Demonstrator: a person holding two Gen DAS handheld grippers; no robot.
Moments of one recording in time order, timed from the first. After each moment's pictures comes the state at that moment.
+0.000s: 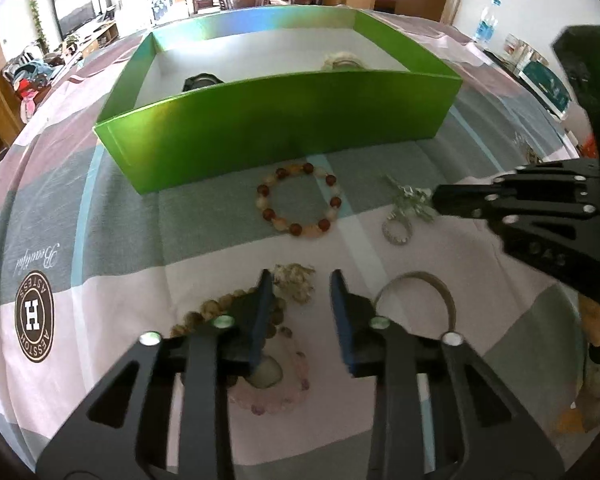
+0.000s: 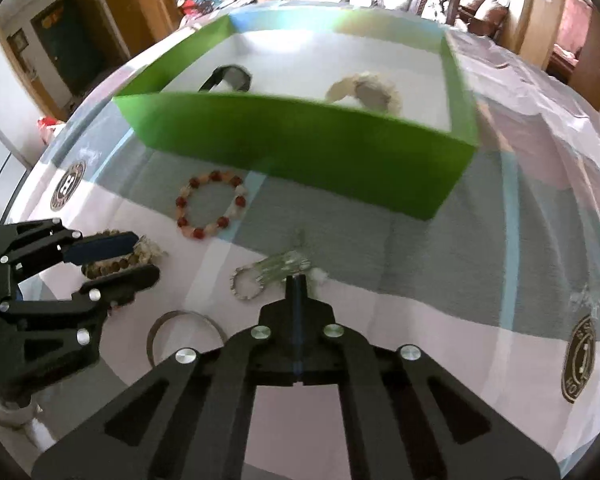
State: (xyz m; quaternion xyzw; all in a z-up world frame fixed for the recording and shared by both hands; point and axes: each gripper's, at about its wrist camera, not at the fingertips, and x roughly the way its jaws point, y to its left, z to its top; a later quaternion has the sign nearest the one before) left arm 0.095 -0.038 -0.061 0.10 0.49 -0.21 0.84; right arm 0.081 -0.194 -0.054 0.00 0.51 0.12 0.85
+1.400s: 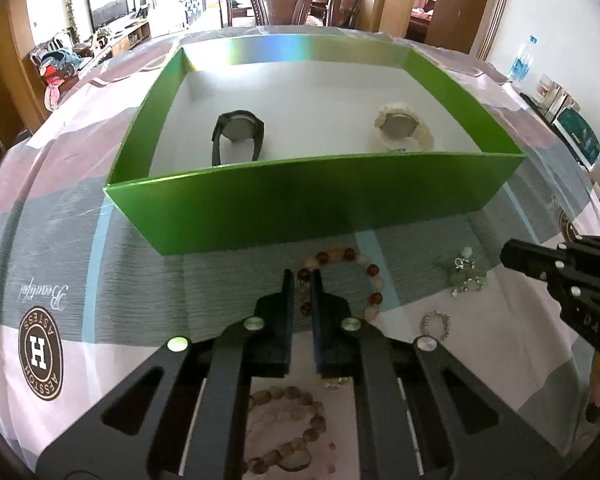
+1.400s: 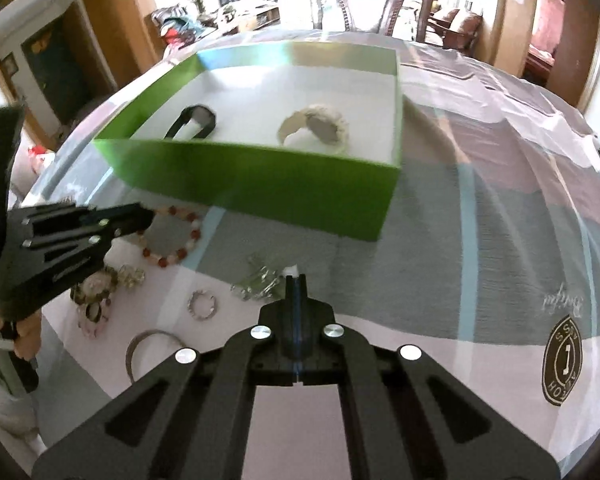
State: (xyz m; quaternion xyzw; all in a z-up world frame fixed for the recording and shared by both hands) left arm 0.148 -0.039 -0.055 0.06 0.47 -0.17 0.86; right arm 0.079 -0.223 -0.044 0.02 0.48 0.09 0.87
